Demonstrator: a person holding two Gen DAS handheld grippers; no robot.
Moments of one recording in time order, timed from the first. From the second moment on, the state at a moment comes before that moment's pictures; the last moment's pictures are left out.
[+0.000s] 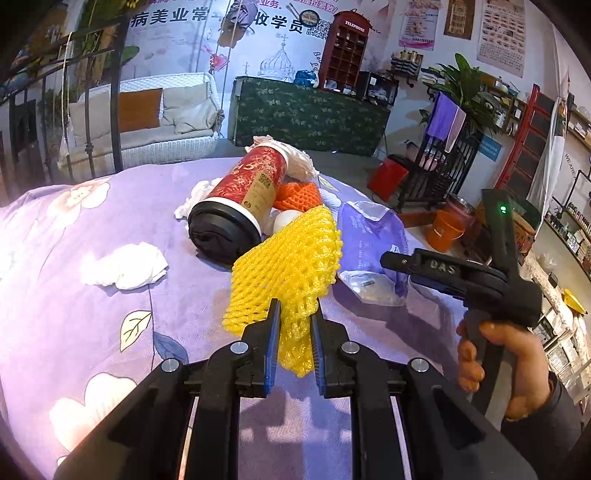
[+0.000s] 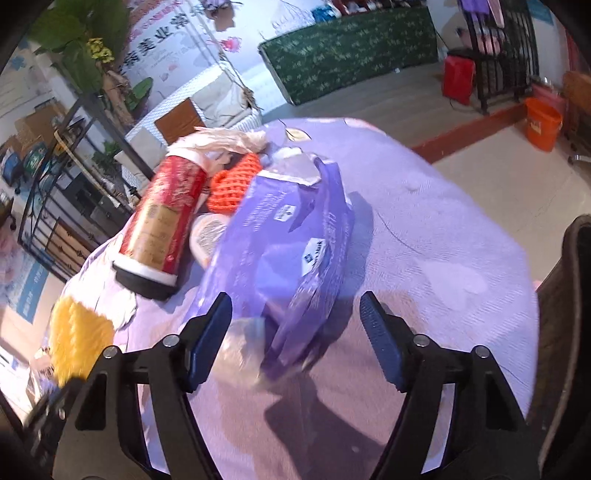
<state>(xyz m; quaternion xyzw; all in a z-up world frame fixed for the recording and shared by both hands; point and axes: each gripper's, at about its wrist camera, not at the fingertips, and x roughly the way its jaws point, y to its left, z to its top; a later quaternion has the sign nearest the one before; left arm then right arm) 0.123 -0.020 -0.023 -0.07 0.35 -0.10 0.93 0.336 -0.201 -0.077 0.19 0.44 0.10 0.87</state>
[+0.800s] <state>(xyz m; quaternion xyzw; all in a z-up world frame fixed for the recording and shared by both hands) 0.105 -0.051 -0.024 -0.06 0.35 -0.15 0.92 0.234 -0.228 -0.031 0.16 0.34 0.06 0.92</state>
